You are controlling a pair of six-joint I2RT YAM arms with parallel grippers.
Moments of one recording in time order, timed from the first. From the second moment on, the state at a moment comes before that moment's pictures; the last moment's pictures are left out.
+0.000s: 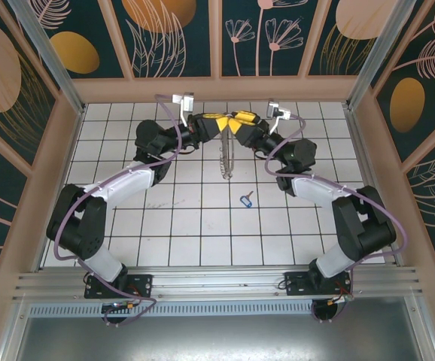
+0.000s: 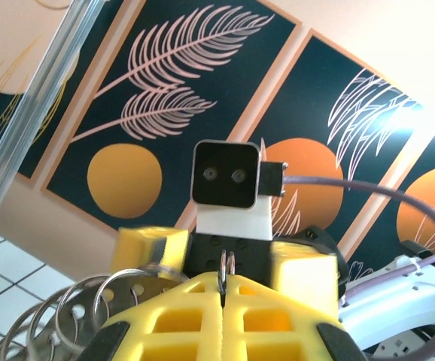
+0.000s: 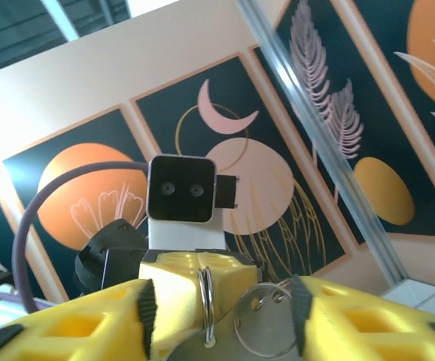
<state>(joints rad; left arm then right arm) -0.51 1.64 1.09 0.97 0.83 -0.88 0.42 1.52 0.83 1.29 -0.68 0.91</state>
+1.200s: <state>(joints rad) -0.51 1.64 1.41 0.04 1.05 -0.19 0.27 1.32 0.85 0.77 -1.00 0.61</state>
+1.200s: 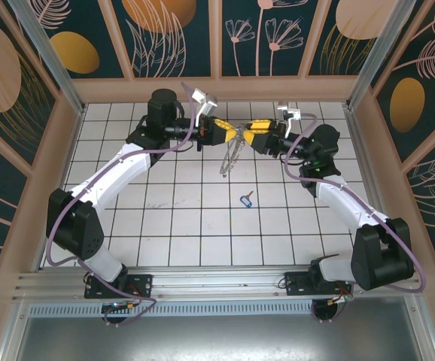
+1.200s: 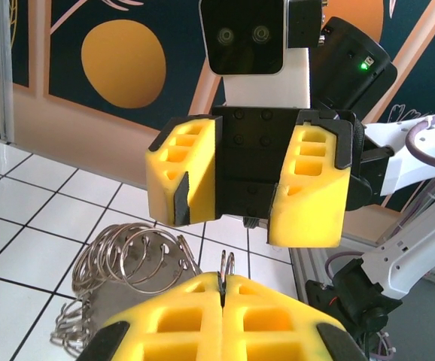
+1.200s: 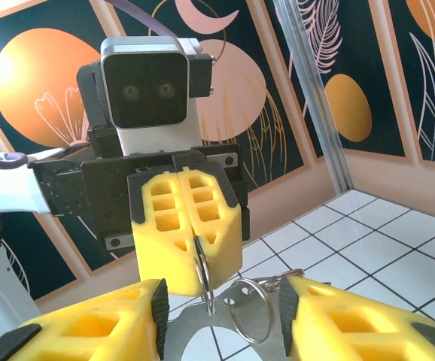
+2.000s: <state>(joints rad) -0.51 1.64 1.41 0.07 1.07 -0.22 0.32 1.36 0.85 0.81 -1.00 0.63</state>
